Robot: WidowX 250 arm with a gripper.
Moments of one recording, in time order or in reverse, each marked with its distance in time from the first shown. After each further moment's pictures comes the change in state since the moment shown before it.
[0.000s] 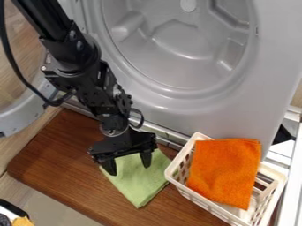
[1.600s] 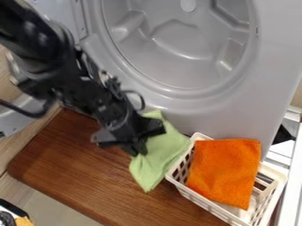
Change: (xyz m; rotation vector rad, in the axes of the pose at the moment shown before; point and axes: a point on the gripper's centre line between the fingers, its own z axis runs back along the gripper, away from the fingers) arm 0.000 -0.020 0.037 -0.159 -0.177 -0.077
